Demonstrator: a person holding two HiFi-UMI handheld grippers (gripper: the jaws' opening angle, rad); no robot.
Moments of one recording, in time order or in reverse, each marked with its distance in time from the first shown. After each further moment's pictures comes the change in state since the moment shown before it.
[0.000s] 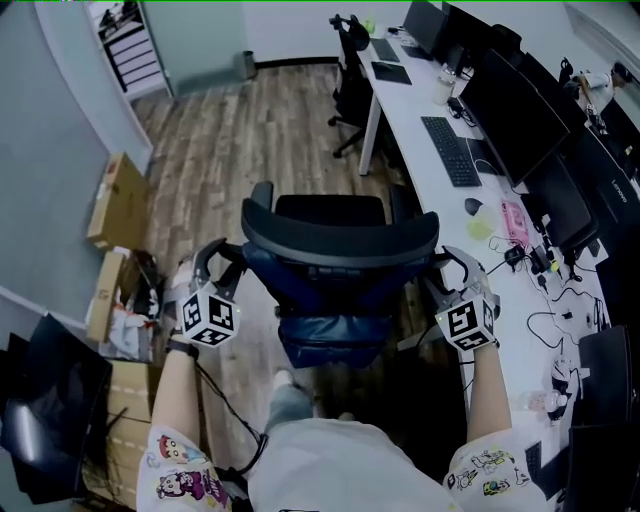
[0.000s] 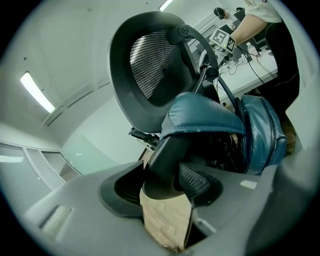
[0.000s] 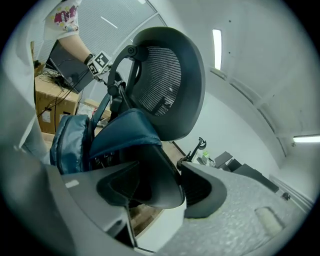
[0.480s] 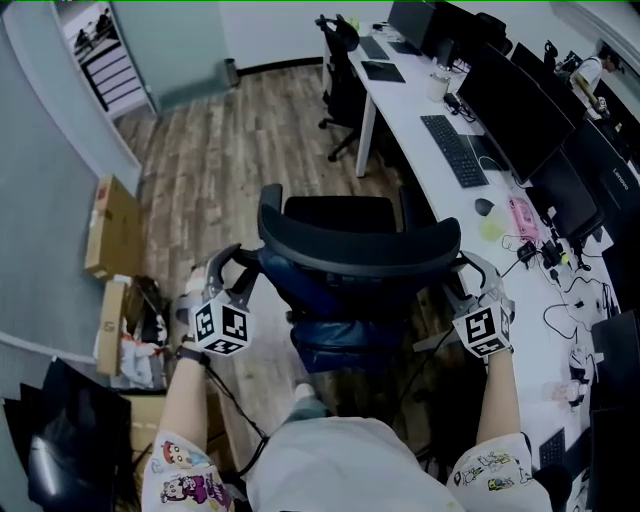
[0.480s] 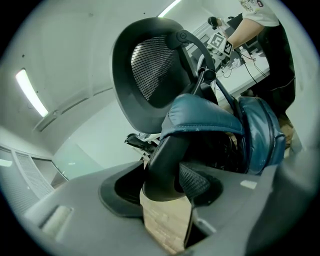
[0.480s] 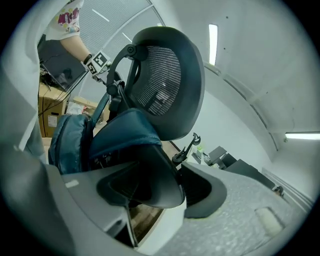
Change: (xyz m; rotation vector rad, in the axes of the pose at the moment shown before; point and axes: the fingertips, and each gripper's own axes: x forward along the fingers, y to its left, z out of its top) left arm 0.046 0.035 -0.012 0.046 -0.117 -0.054; right arm 0.027 -0.002 0.012 0.043 0.055 -0.075
